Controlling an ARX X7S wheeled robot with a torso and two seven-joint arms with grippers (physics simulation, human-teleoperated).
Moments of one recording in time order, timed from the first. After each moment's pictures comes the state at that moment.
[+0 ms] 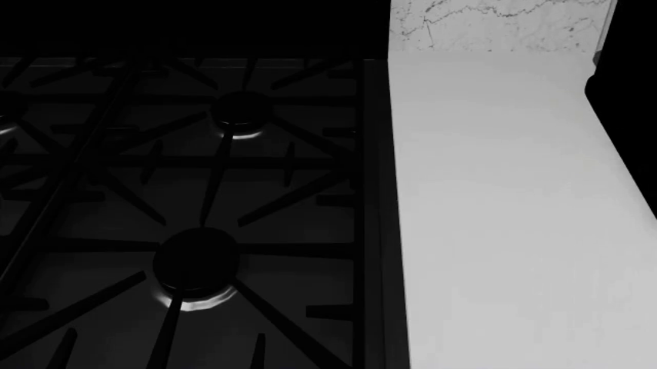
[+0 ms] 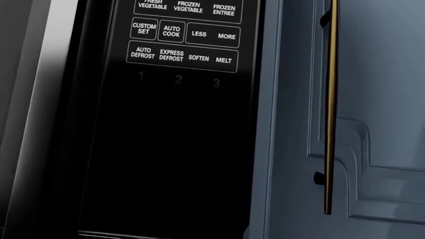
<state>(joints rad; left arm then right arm) -0.01 -0.16 -0.45 -1.31 -0.03 0.28 0.11 2.21 0.24 -0.77 0.42 1.25 0.89 0.77</state>
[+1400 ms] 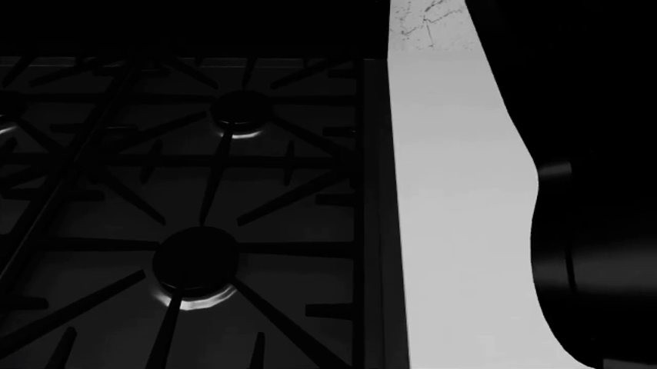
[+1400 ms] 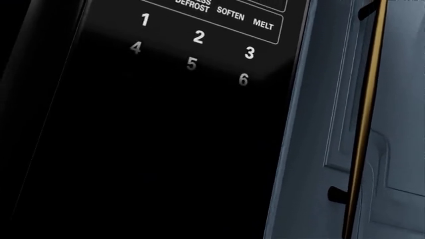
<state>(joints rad) -0.01 -0.16 -0.45 -1.31 -0.03 0.28 0.11 2.24 0.05 -0.96 0.81 0.94 0.74 0.54</state>
